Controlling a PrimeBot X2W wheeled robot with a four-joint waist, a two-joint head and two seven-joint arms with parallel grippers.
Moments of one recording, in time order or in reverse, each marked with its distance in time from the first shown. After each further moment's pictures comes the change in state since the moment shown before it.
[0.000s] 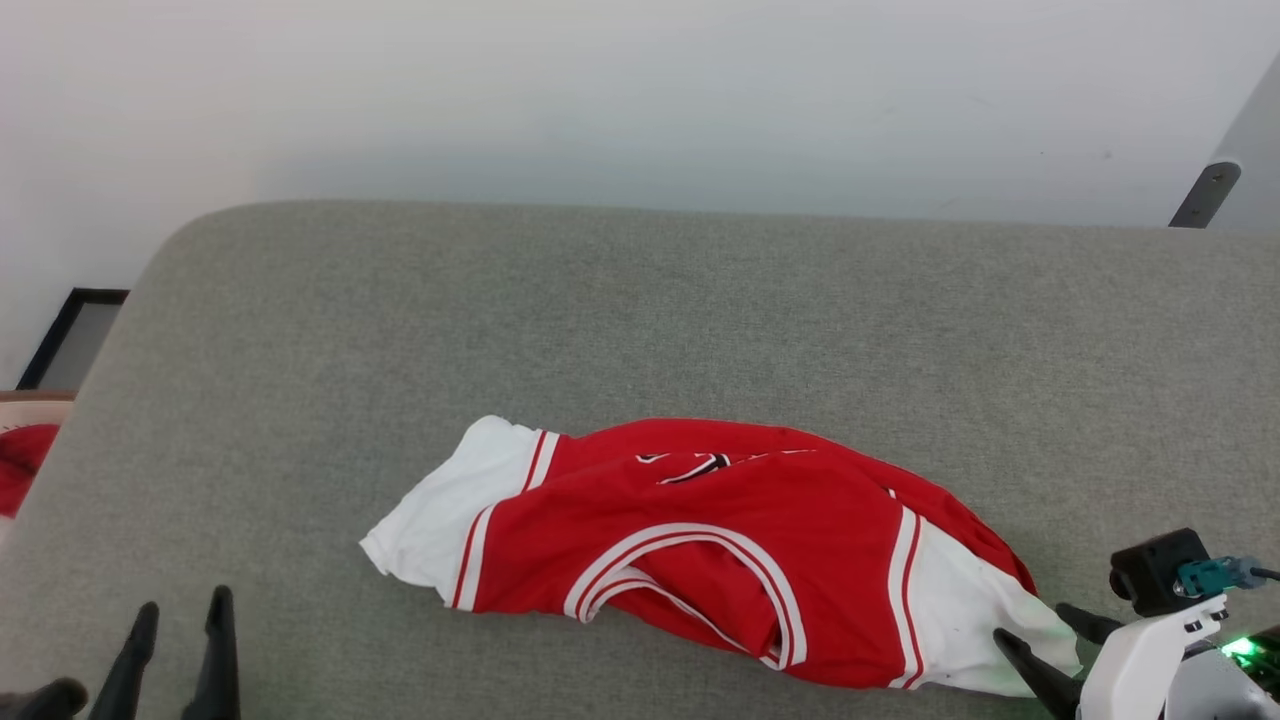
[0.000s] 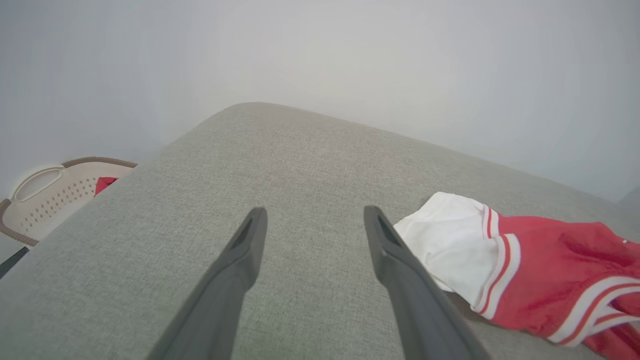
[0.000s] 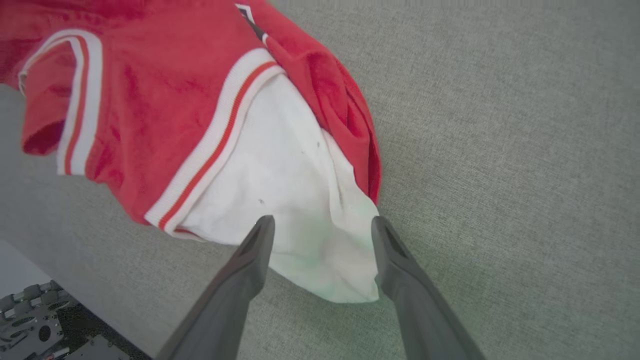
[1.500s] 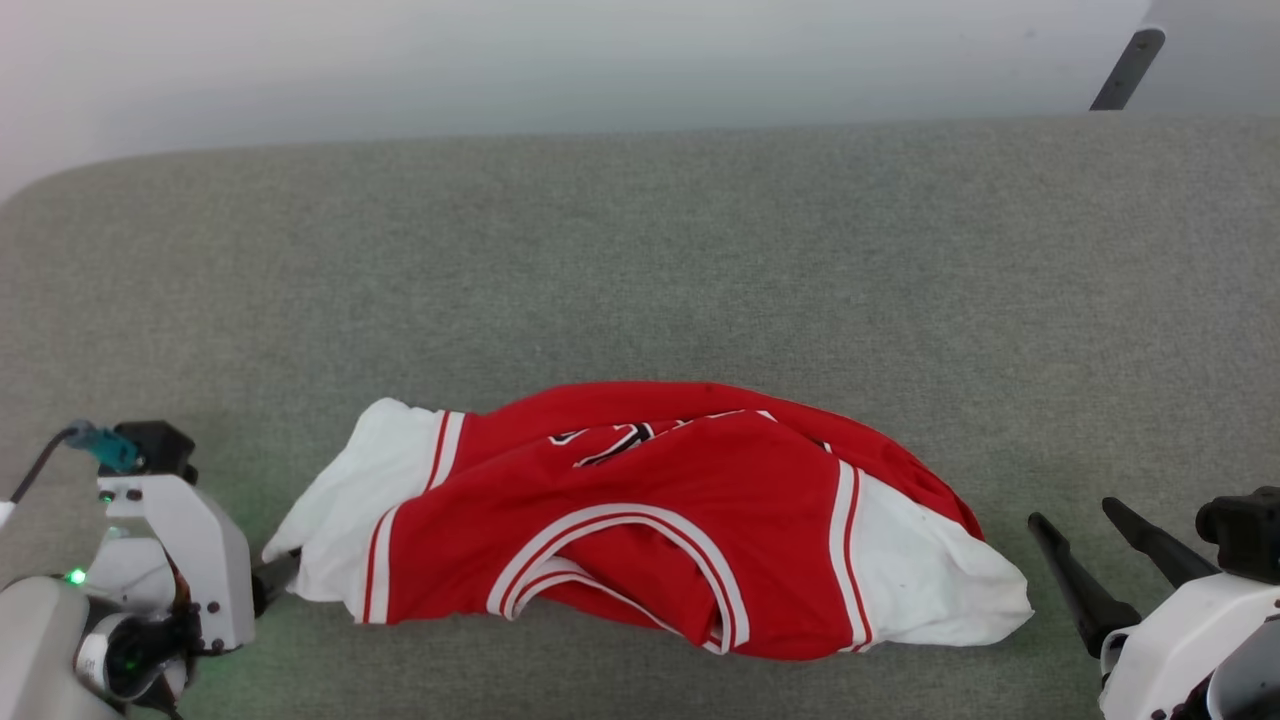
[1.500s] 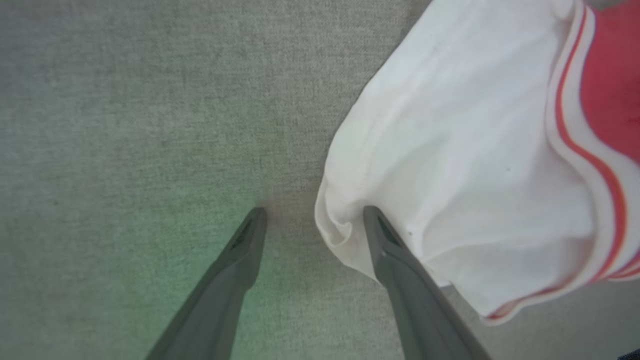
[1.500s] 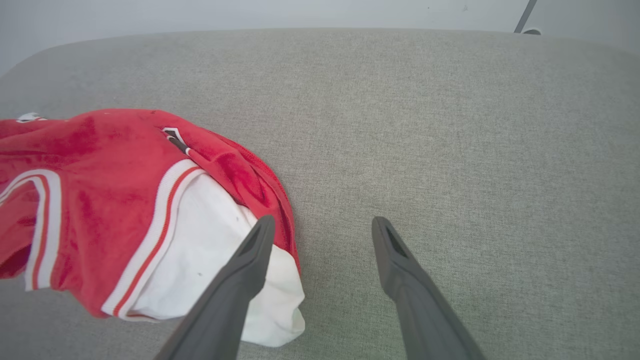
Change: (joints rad) left arm -0.487 0.262 -0.353 0.226 -0.238 -0.016 0.928; right arm 0.042 0.188 -0.228 -0.190 -0.130 0.000 -0.106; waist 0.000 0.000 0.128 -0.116
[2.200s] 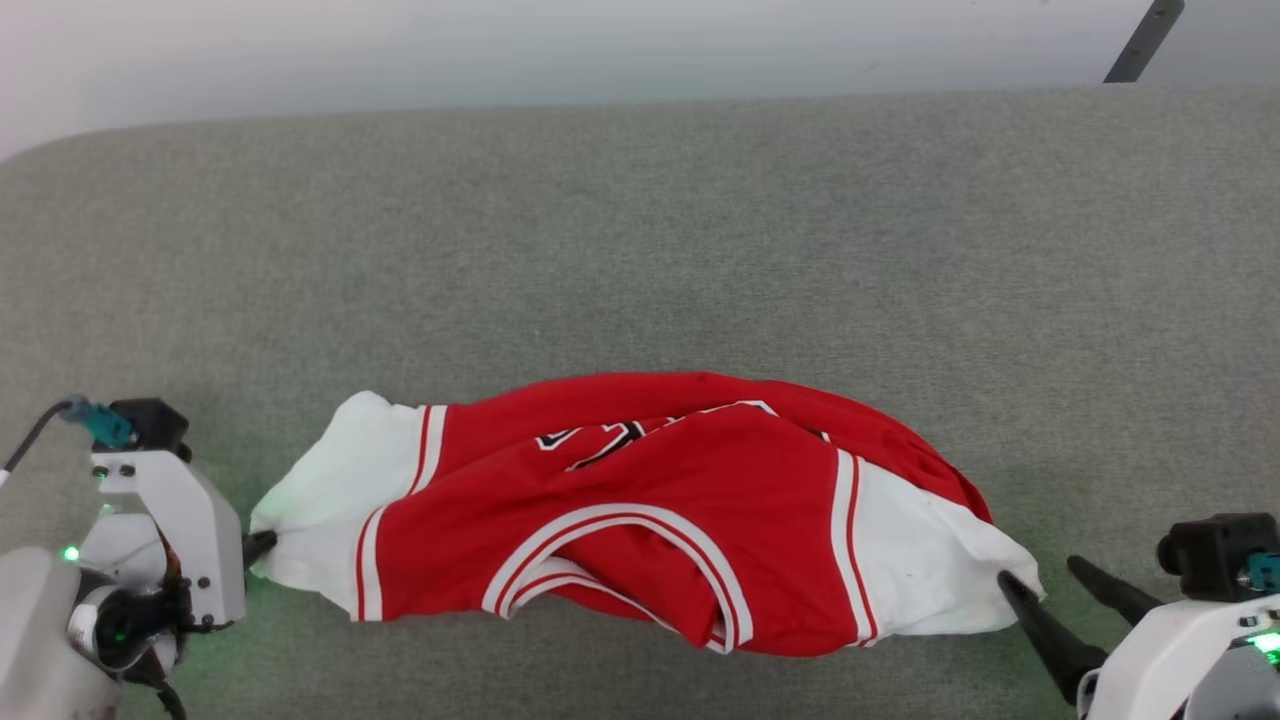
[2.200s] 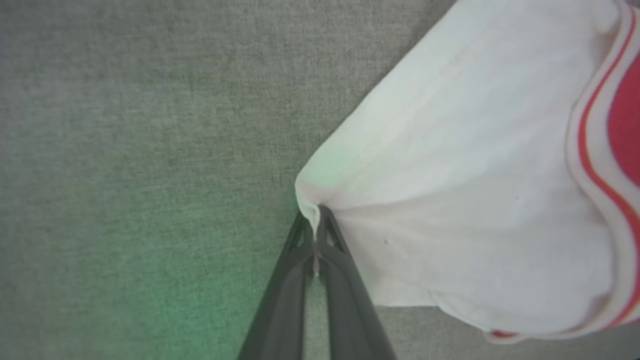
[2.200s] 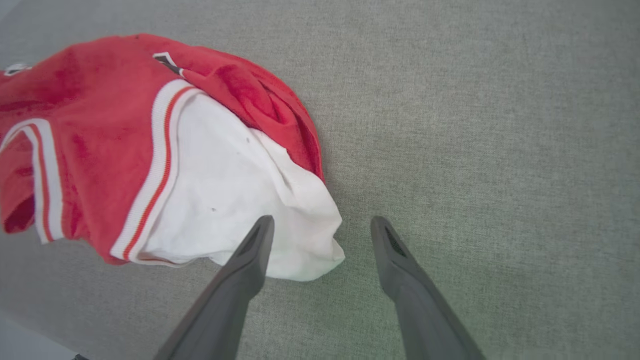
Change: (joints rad) left arm -0.092 -0.001 -0.070 0.124 -0.025 -0.016 0.008; right arm 0.048 0.028 0.006 -0.058 0.042 0.000 0.167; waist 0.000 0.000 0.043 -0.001
